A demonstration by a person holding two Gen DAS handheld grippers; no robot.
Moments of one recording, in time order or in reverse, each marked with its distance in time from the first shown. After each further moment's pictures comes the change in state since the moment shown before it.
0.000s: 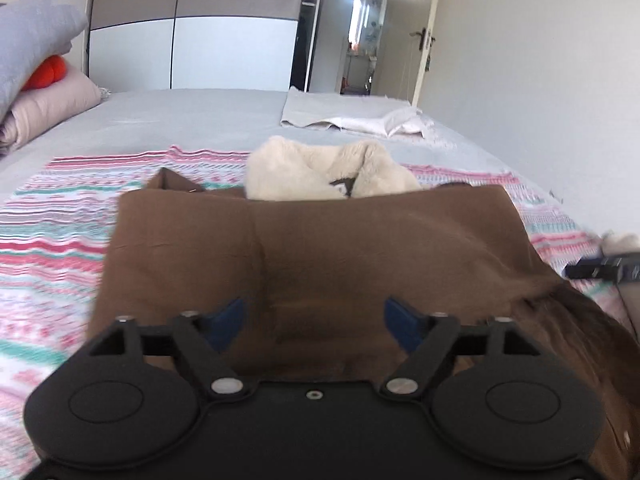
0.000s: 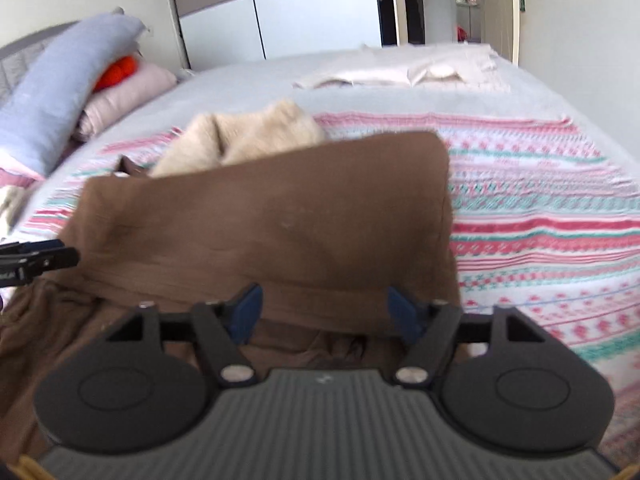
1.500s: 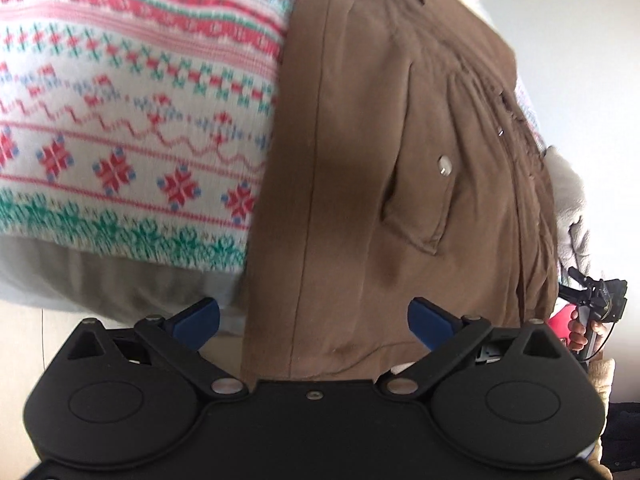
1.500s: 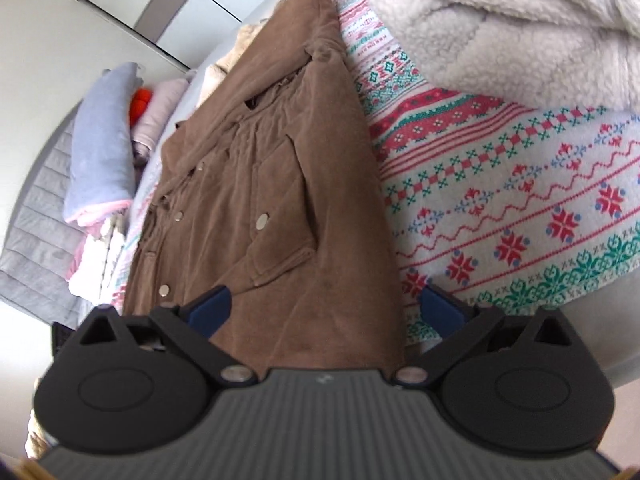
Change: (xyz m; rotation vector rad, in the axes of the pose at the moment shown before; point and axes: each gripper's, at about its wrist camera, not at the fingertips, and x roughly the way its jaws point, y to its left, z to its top) left arm -0.153 0.148 -0.190 -0.456 0.663 -0.267; right arm -0.162 -0.097 -0.204 0.511 0.223 0.339
